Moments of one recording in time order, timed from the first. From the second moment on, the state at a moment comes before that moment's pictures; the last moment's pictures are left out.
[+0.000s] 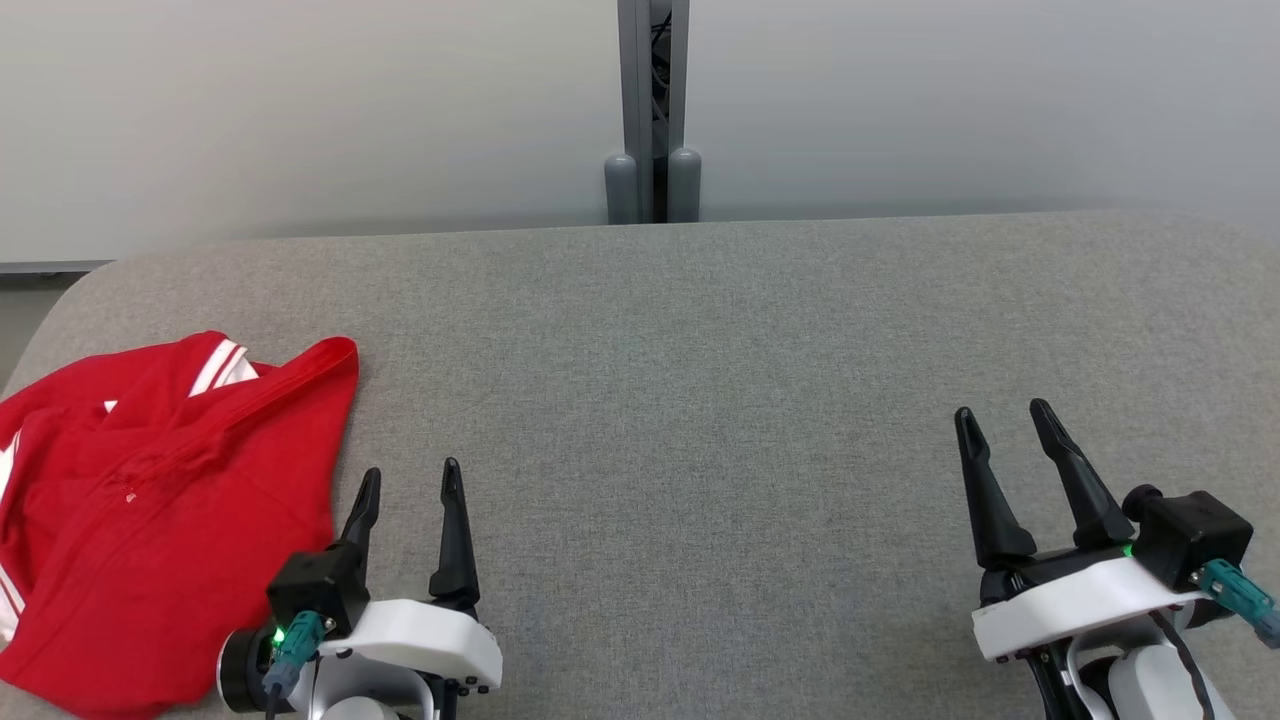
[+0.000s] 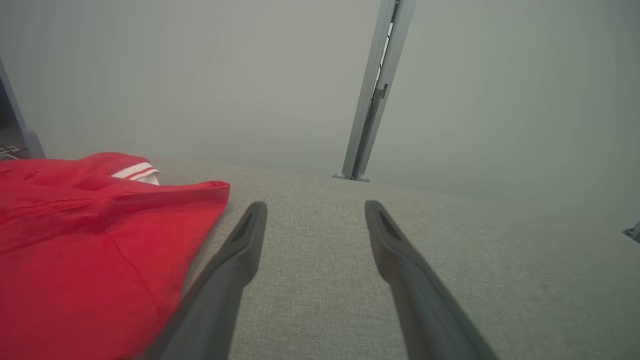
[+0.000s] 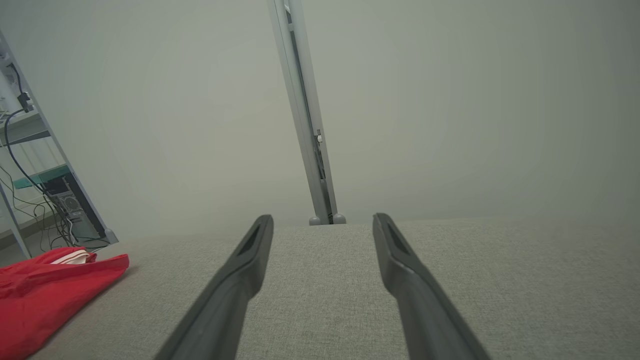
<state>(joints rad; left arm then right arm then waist) -0.10 0.05 -0.26 0.27 -0.37 0.22 -0.24 -0.15 -0.09 0.13 0.20 0.32 0.13 -0.23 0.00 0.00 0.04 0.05</state>
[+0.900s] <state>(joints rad) -0.09 0.05 -0.28 0.26 -0.29 0.22 -0.26 -0.14 -0.07 0.12 0.20 0.24 0.13 -0.26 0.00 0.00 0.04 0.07</state>
